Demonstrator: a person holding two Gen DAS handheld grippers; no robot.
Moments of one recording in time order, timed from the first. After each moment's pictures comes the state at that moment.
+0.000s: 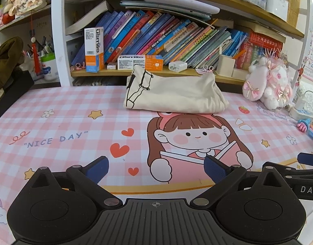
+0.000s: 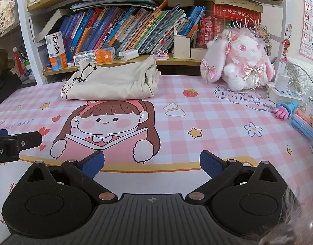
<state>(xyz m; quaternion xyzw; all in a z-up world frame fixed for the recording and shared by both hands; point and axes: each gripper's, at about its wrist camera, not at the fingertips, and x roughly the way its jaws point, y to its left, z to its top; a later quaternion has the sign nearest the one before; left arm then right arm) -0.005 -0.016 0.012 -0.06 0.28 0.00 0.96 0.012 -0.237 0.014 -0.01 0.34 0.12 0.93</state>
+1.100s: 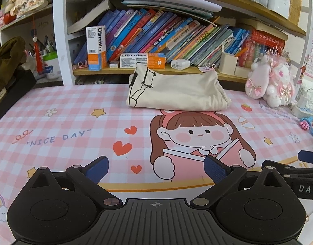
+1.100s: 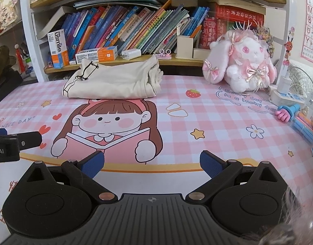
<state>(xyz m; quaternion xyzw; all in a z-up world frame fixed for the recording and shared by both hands) -0.005 -0.017 0.014 -0.04 0.30 0.01 0.95 0.014 -0.230 0.012 -0.02 0.34 0.12 0.93</state>
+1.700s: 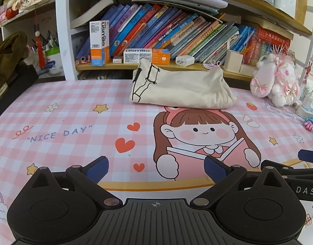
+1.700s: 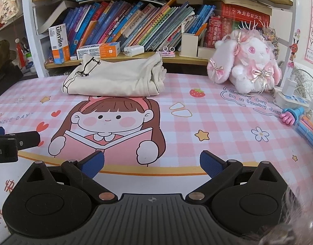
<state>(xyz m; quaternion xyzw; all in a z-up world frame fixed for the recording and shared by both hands) 0.004 -0.014 0.010 -0.05 0.32 0.01 0.95 0.025 -0.221 0.005 -0.03 0.34 0.13 0.93</state>
